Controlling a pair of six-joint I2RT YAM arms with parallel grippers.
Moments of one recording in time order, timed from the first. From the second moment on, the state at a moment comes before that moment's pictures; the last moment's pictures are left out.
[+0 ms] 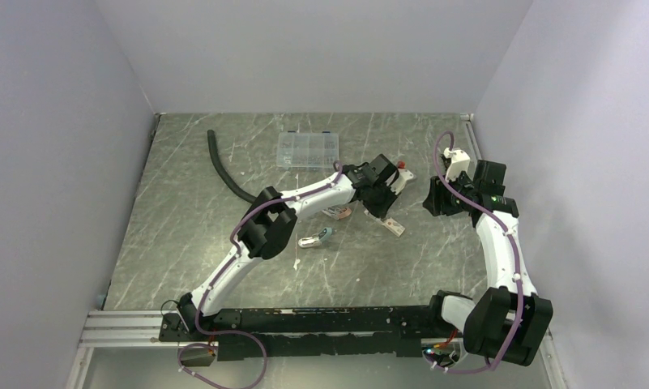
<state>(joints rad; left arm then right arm) -0.94 2.47 2.15 -0.60 0.22 -0.02 -0.24 1.11 0.86 -0.60 -0.51 -0.33</state>
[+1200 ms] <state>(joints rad) -0.93 2.40 2.10 -0.61 0.18 -0.01 -0.24 1.14 0.86 -0.60 -0.56 -0.34</state>
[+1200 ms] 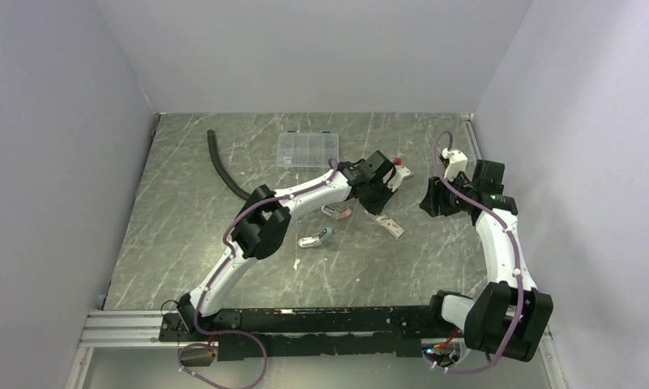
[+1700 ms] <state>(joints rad) -0.78 2.08 1.80 -0.53 0.31 -0.05 -0.21 1.16 0.84 -0.47 -0.88 -0.18</state>
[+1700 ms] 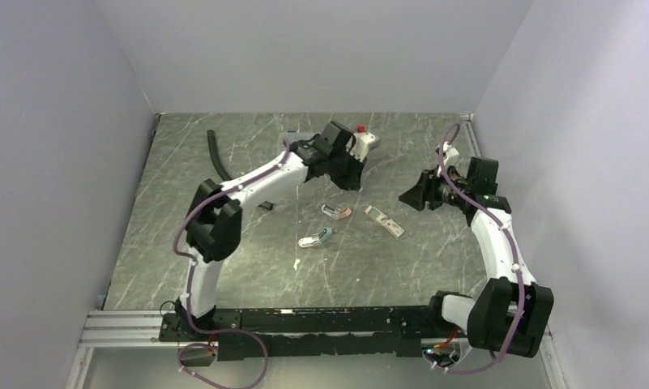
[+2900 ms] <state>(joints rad) -0.78 1.83 1.65 -0.48 0.34 -0.04 0.12 1.45 0.91 -0.01 -1.12 0.17</state>
